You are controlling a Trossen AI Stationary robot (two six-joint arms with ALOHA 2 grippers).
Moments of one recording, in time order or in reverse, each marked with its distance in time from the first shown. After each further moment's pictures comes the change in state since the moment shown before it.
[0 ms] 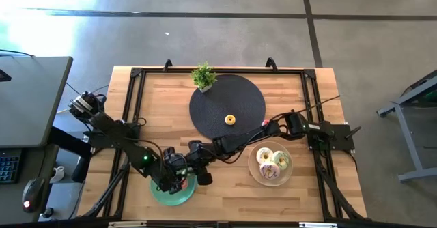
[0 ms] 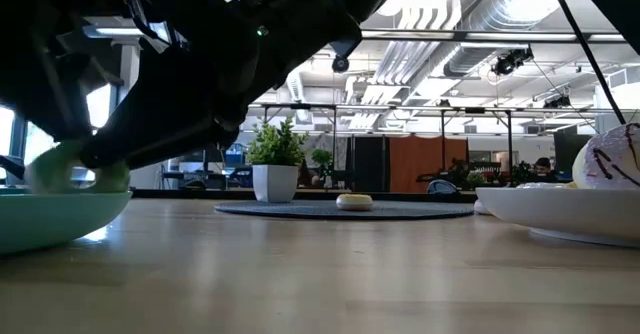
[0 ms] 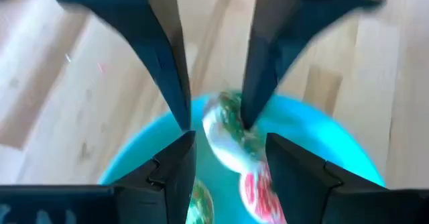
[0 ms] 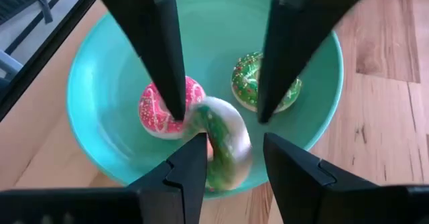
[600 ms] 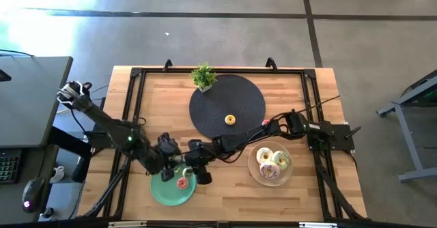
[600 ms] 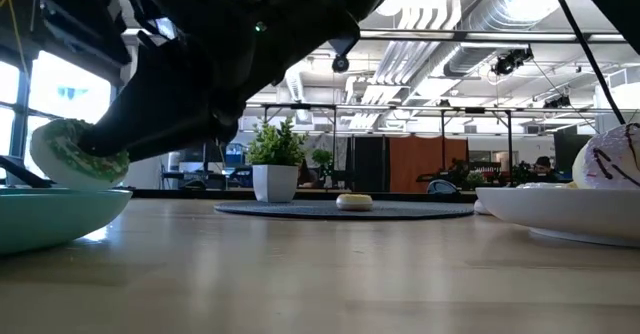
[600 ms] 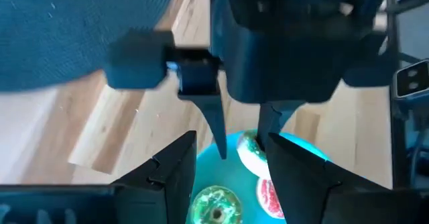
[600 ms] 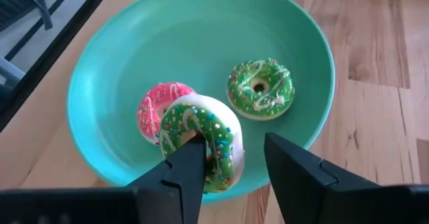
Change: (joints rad) left arm 0.061 -0.309 0.002 -0.160 -0.049 0.129; right arm 0.002 -0.002 0.003 0.000 0.002 0.004
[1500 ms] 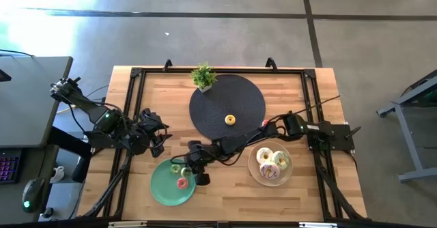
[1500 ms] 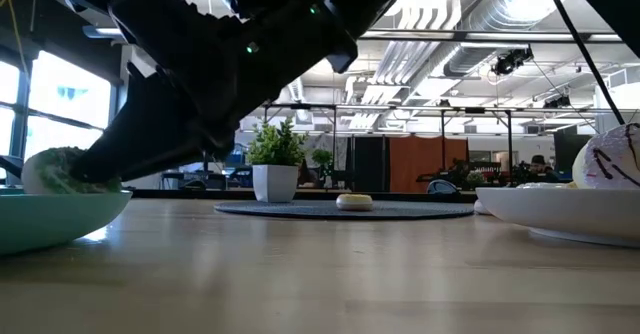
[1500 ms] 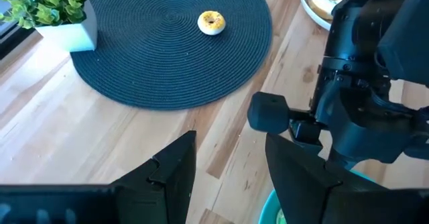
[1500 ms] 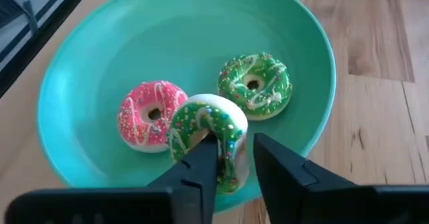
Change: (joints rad) left arm 0.070 -0.235 0.133 -0.441 -0.204 -0.054; right arm 0.009 0.040 -0.006 0.063 0.040 0.020
